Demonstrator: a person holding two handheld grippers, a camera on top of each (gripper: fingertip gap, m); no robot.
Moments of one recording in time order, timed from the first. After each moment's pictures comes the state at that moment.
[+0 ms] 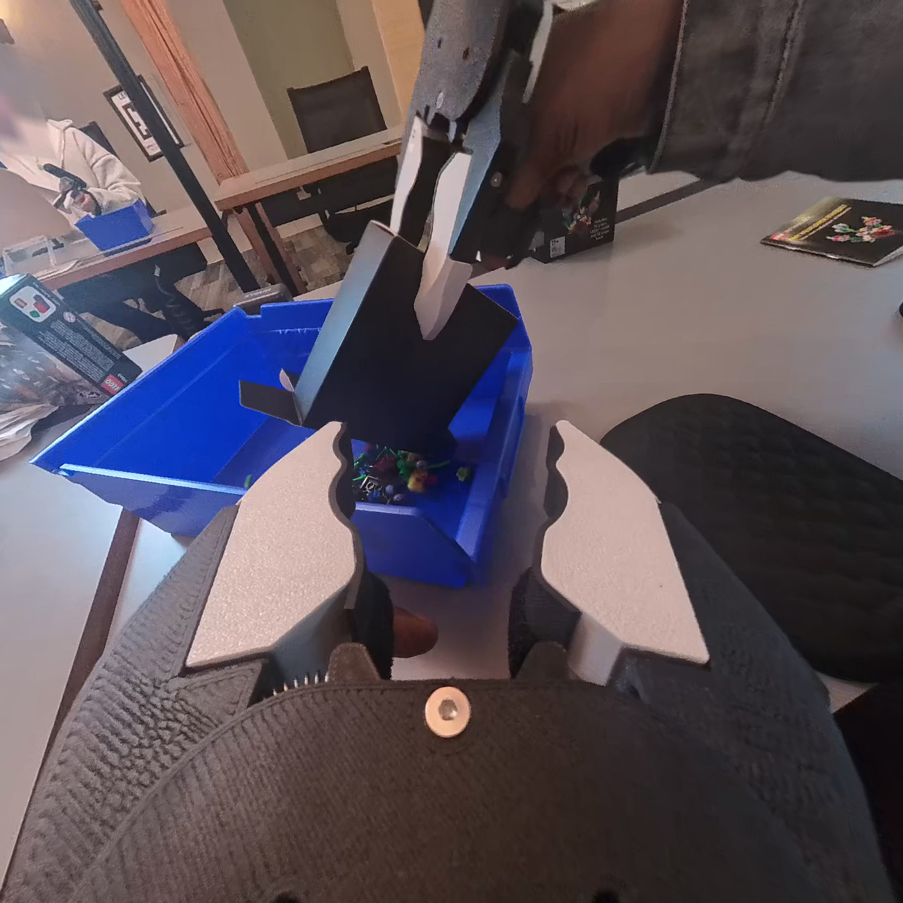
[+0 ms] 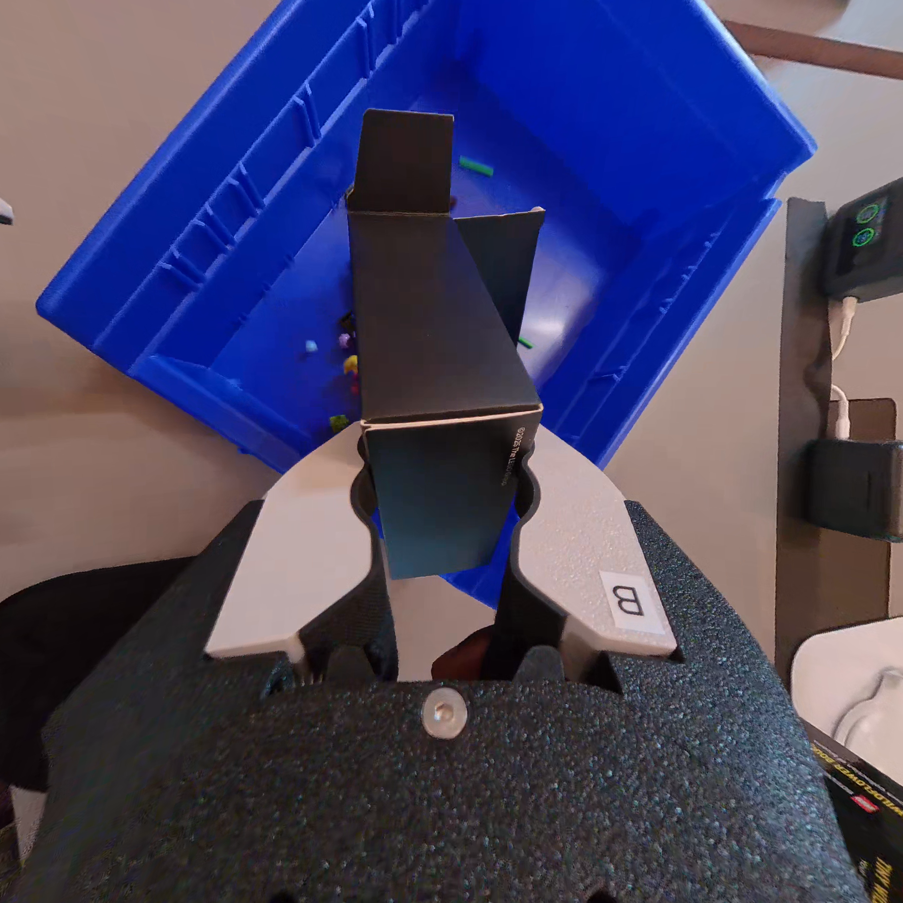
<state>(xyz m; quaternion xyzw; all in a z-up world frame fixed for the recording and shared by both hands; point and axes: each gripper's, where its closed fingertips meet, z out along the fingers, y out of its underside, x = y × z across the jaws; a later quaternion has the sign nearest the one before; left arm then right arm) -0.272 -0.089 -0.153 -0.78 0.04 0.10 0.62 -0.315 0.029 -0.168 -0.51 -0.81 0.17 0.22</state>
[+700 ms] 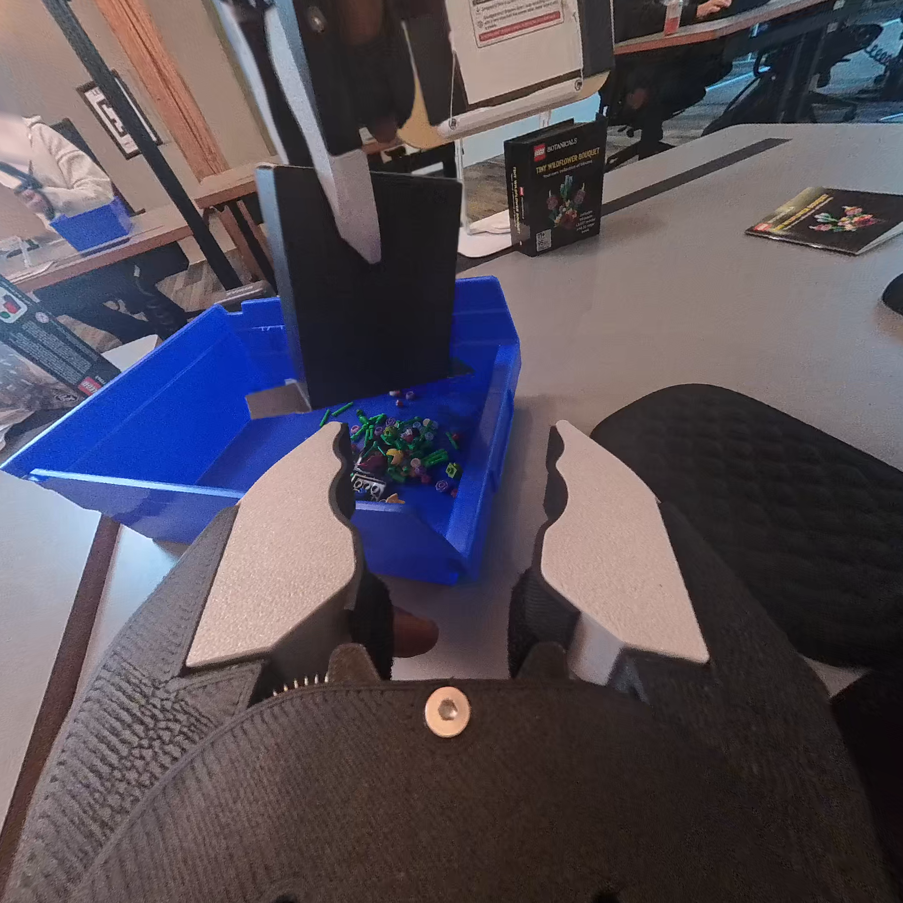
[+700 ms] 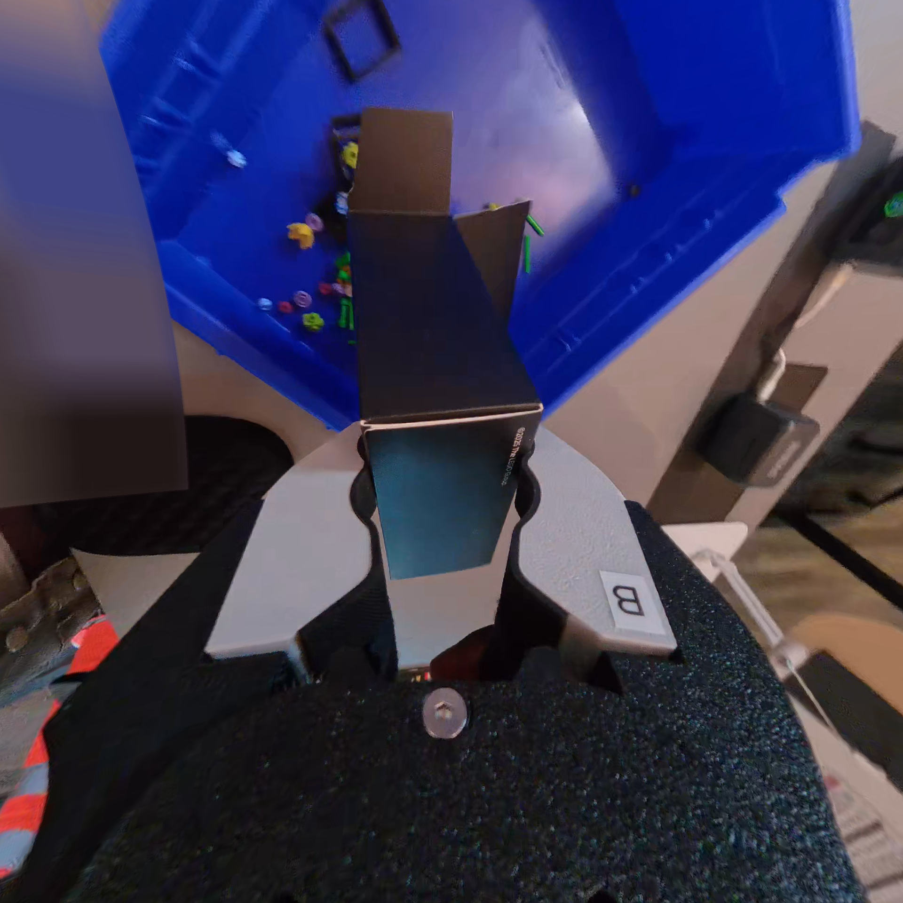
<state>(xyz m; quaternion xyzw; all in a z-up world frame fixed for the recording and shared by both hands) -0.268 -0.086 -0.159 -0.78 0.06 0.09 0.62 -0.329 0.036 -0.132 -0.47 -0.88 -0.04 0.09</state>
